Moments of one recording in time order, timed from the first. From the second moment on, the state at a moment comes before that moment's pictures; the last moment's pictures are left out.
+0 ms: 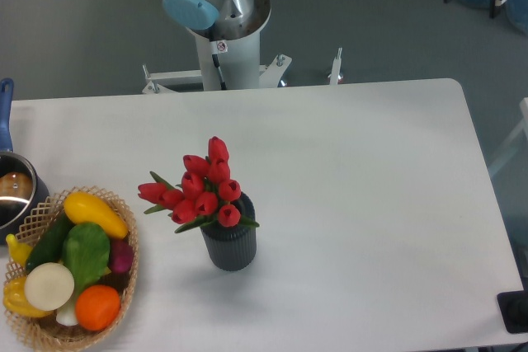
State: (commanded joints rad) arm 3.23 -1.48 -1.79 -1.07 1.44 2.09
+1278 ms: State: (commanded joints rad) arm 3.18 -1.48 -1.85 -1.07 1.44 2.02
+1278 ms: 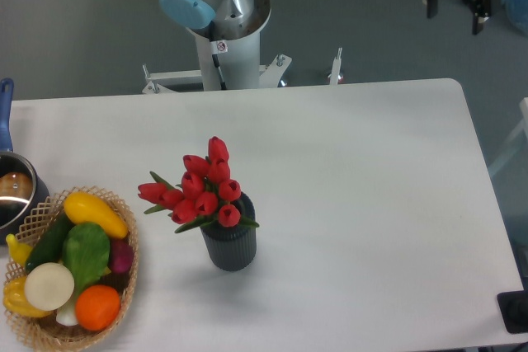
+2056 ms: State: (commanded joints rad) arm 3.14 -1.47 -1.87 -1.08 1.44 1.96
